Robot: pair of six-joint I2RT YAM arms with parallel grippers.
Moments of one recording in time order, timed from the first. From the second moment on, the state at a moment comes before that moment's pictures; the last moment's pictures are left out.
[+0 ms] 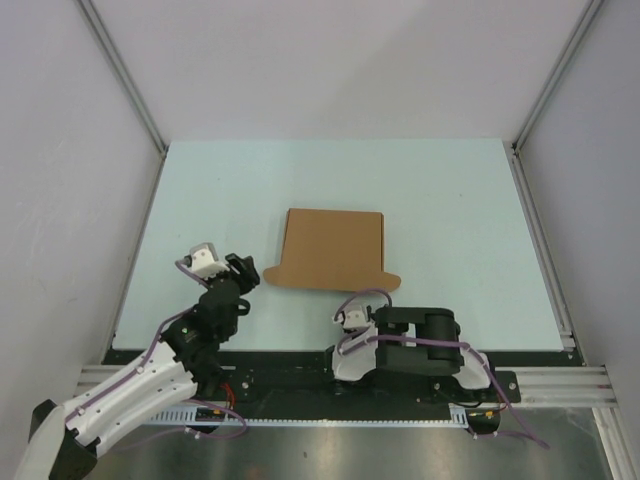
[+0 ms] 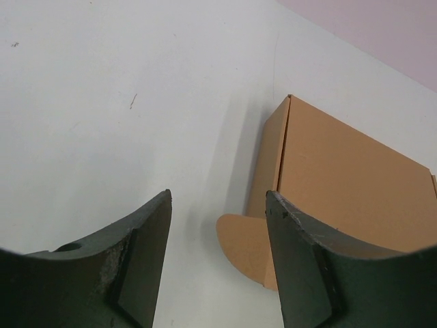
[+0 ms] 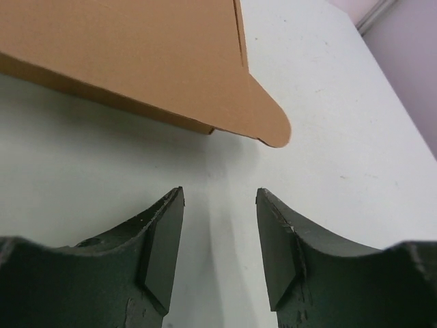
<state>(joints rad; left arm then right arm) -0.77 0.54 0.30 -0.09 -0.85 -0.66 1.51 2.12 0.99 -1.25 1.46 1.93</state>
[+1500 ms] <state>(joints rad) -0.68 0.46 0.36 -0.26 -0.65 -0.89 1.18 1.26 1.06 -0.22 0.67 0.03</state>
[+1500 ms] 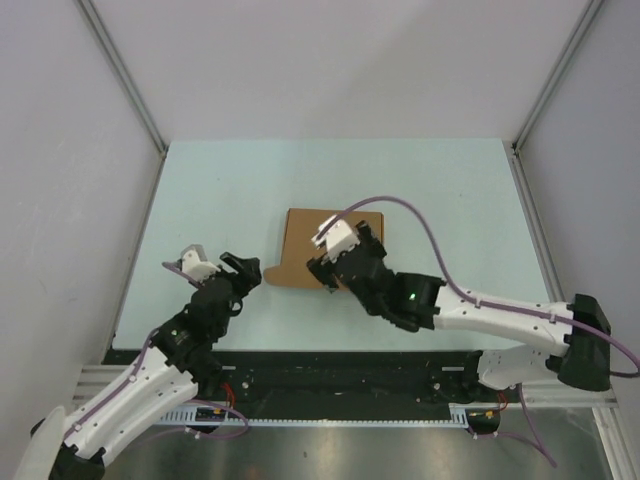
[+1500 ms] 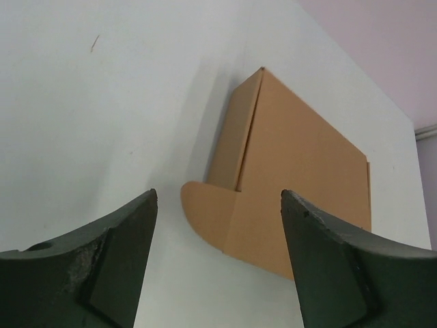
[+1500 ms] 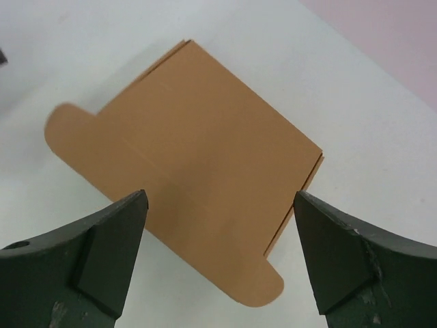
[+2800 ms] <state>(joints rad) -0.50 1.14 0.22 0.24 -0.47 -1.29 0.50 1.29 0.73 -0.07 0.27 0.53</state>
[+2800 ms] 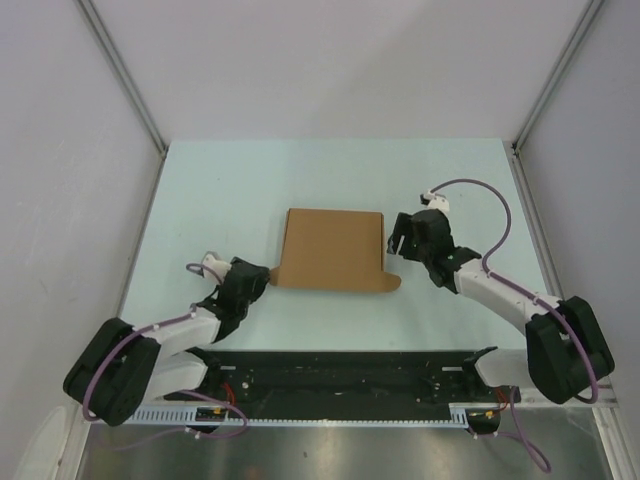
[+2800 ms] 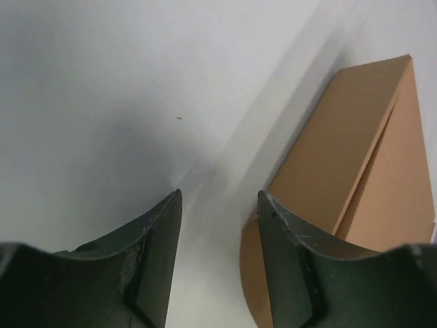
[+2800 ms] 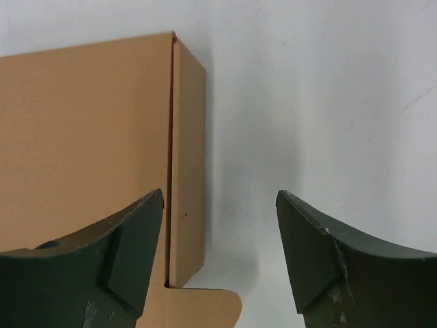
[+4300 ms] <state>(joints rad) -0.39 1.68 0.68 0.56 -0.07 -1.09 0.49 1.21 0.49 0.06 -0.09 0.93</state>
